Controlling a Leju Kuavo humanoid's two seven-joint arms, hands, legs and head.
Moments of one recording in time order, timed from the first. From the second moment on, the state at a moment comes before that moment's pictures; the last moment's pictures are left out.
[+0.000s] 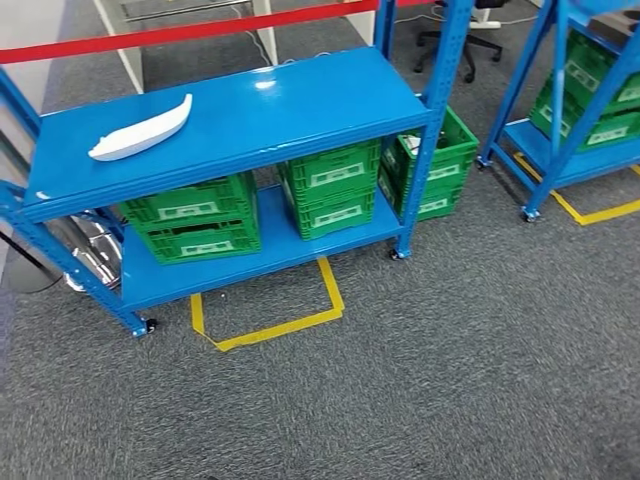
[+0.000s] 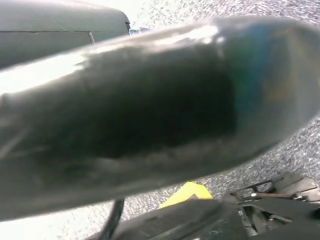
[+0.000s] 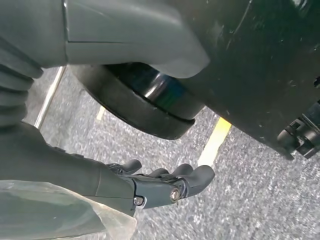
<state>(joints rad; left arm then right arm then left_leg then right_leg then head) -0.05 -0.08 -0.79 -0.15 0.25 0.43 -0.09 -0.03 0.16 -0.16 -0.18 1.01 0.10 0.17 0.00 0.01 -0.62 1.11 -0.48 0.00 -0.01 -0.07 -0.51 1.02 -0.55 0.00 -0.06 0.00</state>
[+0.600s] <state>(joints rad) -0.05 -0.08 -0.79 -0.15 0.26 0.44 -0.09 -0.03 0.16 -0.19 -0.18 0.98 0.09 0.16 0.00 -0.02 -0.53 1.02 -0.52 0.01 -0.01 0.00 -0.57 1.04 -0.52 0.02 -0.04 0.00</state>
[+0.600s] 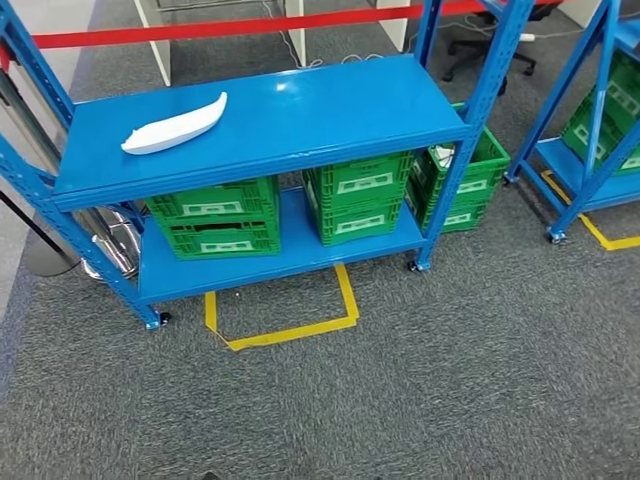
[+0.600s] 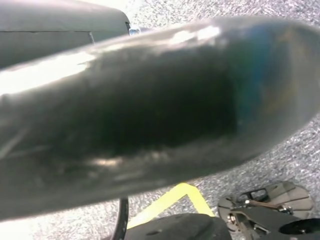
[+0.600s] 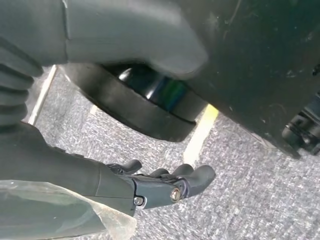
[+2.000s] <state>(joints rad) -0.05 -0.08 -0.79 -0.15 0.27 0.45 -0.08 -0.04 0.16 -0.20 -0.18 0.99 0.11 0.15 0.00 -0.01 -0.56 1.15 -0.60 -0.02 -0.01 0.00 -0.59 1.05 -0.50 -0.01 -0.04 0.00</state>
